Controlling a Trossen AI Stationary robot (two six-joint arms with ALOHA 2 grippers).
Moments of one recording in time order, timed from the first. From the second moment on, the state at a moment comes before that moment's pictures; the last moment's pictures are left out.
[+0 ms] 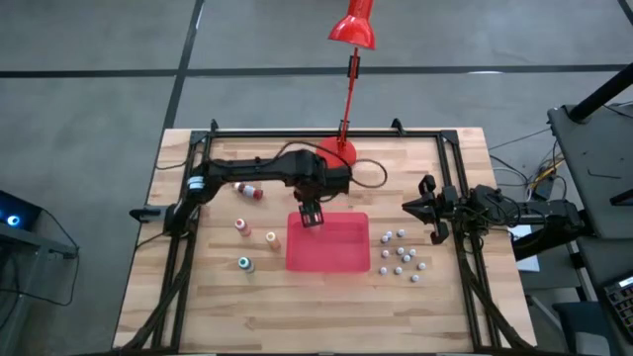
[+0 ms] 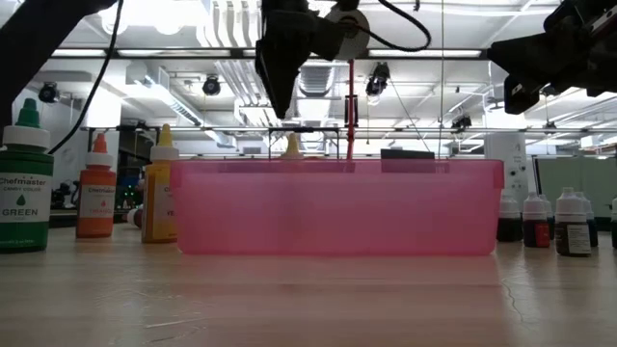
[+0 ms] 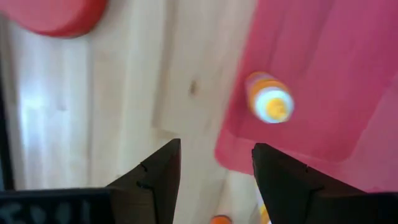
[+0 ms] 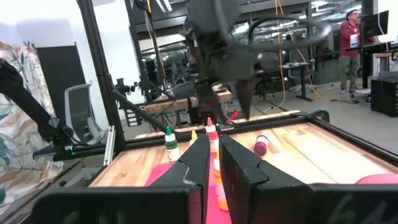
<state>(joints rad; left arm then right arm) 0.07 2.08 2.17 -1.55 -0.15 -0.16 0.00 0.08 0.01 0.24 -0.02 0.21</state>
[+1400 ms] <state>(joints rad) 0.08 1.37 1.43 -1.26 -0.10 -0.44 0.00 0.08 0.01 0.24 -0.02 0.21</state>
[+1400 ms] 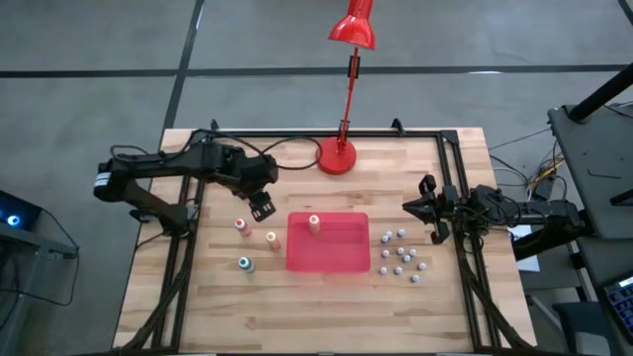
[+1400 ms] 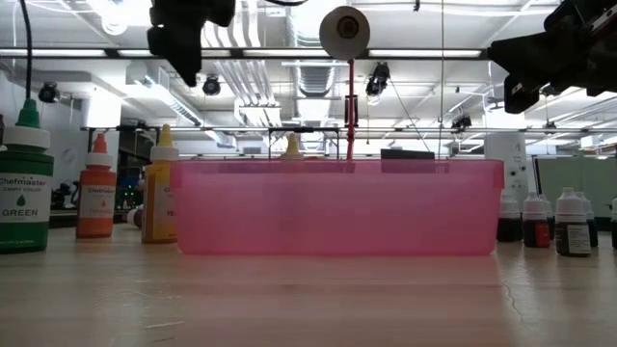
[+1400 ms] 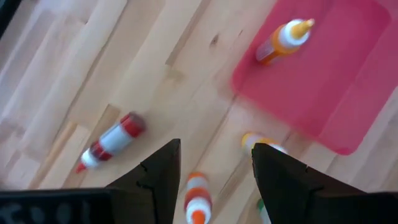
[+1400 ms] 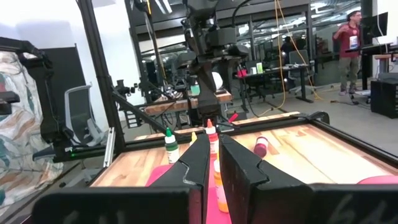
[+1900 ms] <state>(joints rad) 0.07 1.59 1.57 -1.19 -0.01 -0.29 0.00 0.08 0.01 0.24 -0.02 0.21</state>
